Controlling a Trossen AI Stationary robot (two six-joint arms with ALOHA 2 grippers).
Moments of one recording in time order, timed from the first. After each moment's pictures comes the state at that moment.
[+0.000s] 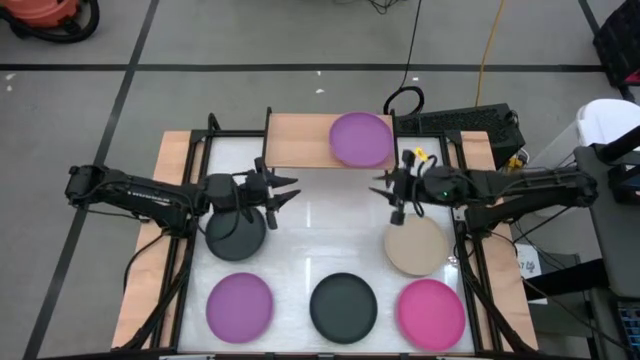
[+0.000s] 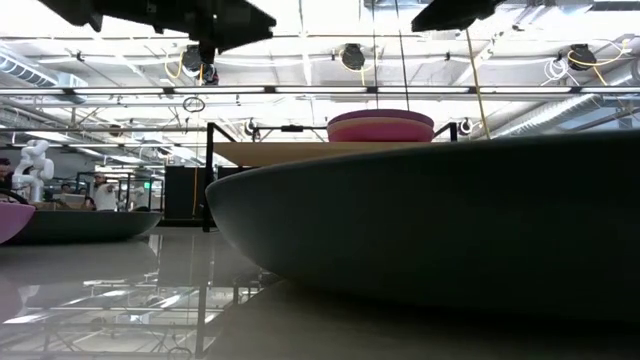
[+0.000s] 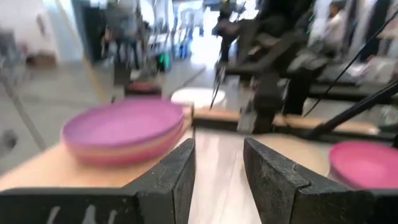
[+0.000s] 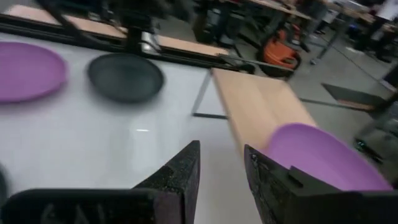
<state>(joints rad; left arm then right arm) -0.03 1.11 0.62 0.45 -0.28 0.01 0.08 0.96 0.85 -0.28 0.36 -0.17</state>
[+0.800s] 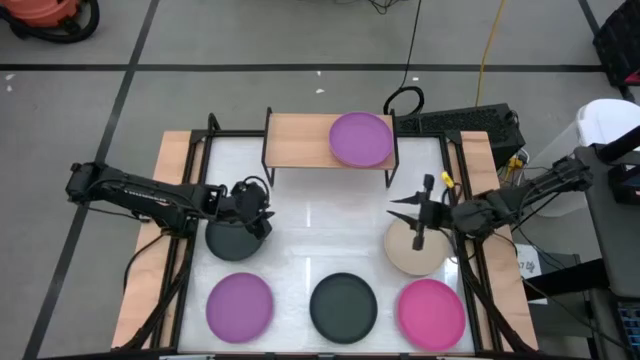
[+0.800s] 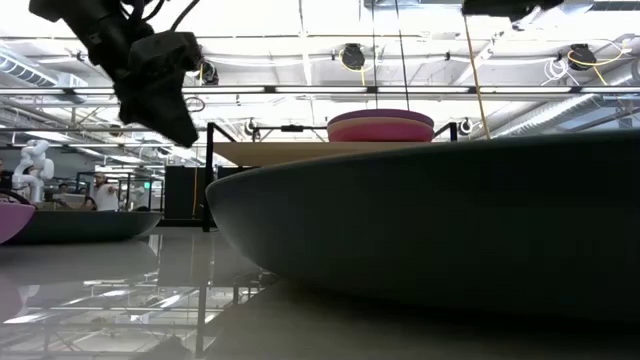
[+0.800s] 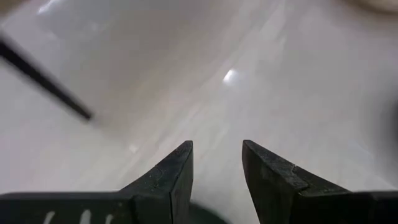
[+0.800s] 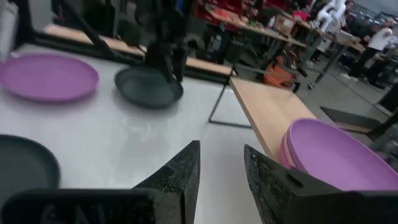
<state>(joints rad) -0.10 1.11 0.70 -0.51 -0.32 -0.61 0.42 0.75 0.66 -0.24 0.66 -0.09</state>
